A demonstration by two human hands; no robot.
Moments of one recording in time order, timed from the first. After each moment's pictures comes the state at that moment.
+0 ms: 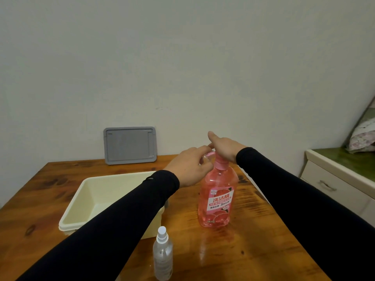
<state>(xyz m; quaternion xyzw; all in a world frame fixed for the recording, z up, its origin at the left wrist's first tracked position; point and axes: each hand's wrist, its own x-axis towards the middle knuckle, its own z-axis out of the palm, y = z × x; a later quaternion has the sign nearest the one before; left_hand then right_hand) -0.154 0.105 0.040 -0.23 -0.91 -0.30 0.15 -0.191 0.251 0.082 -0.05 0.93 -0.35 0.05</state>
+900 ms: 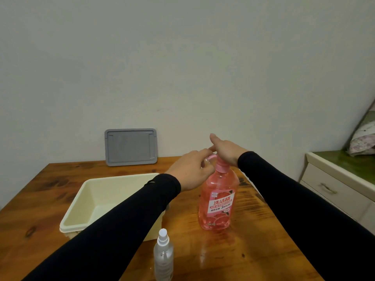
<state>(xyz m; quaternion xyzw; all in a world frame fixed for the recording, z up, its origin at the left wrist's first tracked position) -0.153 0.106 0.039 -0.24 -0.91 -0.31 0.15 -0.192 0.254 0.079 -0.06 0.92 -0.39 0.06</state>
